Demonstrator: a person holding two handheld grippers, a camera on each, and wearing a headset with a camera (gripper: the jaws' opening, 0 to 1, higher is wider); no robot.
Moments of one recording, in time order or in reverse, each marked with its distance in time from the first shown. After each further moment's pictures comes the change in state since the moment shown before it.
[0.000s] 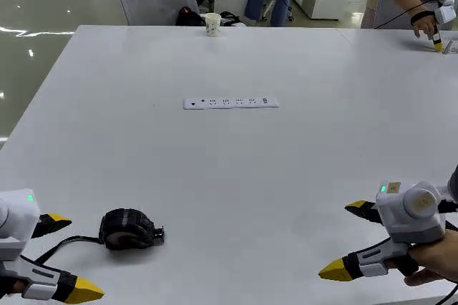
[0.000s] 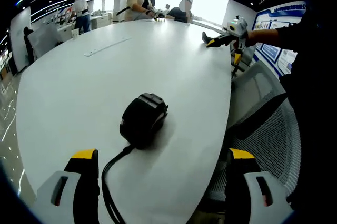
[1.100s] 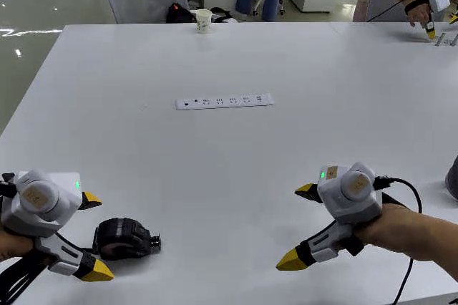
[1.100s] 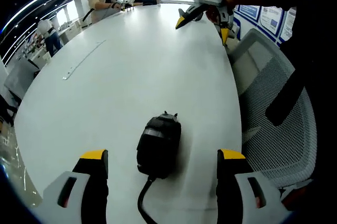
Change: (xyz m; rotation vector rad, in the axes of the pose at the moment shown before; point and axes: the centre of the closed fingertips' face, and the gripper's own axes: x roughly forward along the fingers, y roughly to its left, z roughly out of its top) left arm 0.038 0.023 0.033 0.318 0.145 -0.043; right arm 0.056 0.016 0.063 -0.131 0.010 0.096
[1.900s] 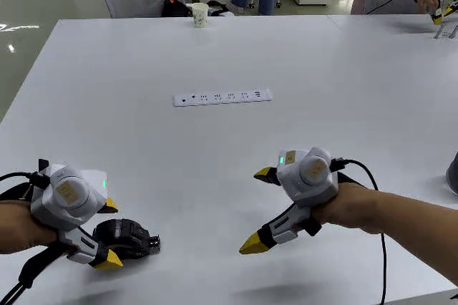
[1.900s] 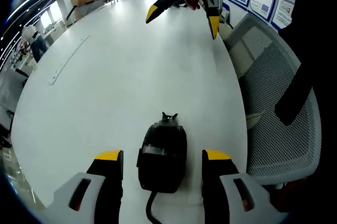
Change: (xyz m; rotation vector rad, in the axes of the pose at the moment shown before) left arm 0.027 0.004 0.003 0.095 0.104 -0.065; right arm 0.046 0.005 0.057 -0.120 -0.068 0.073
